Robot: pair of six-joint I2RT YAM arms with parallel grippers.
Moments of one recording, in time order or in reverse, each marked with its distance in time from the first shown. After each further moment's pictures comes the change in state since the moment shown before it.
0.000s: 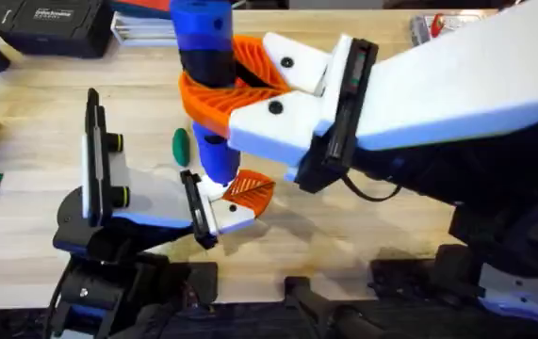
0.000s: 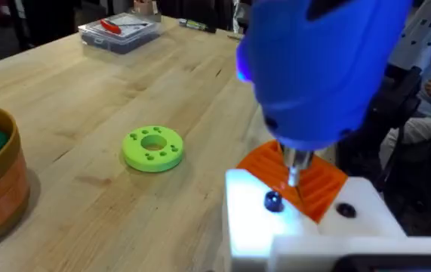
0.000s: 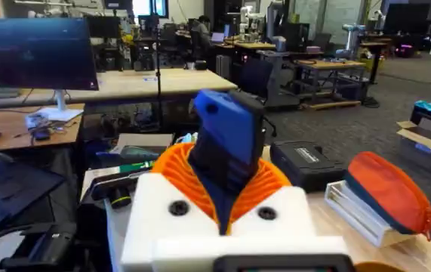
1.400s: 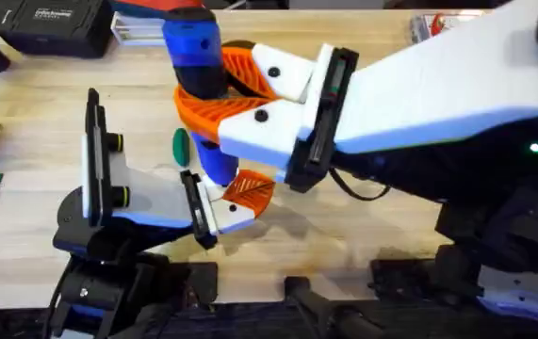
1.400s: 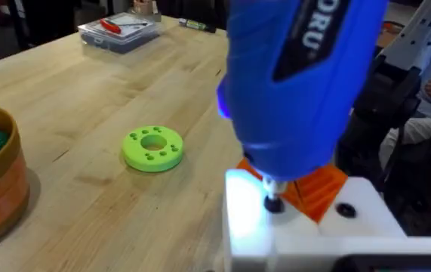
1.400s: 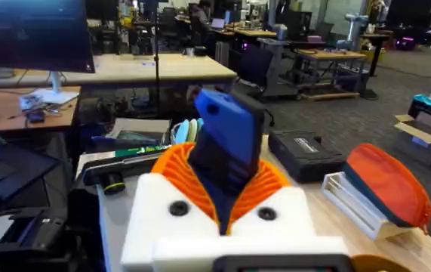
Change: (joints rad) left arm 0.000 0.000 0.000 0.000 0.000 0.000; right arm 0.002 0.037 0.000 -0.011 -0.003 -0.046
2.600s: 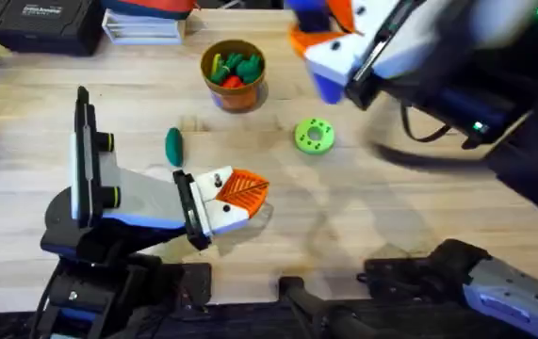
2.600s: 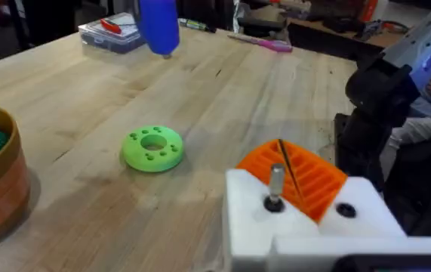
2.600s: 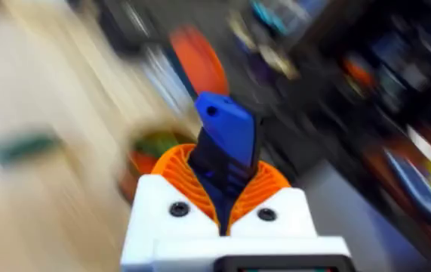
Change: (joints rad) left arm 0.000 0.000 0.002 -0.003 -0.001 0.001; right arm -0.422 -0.036 0.112 -0.480 0.112 -0.521
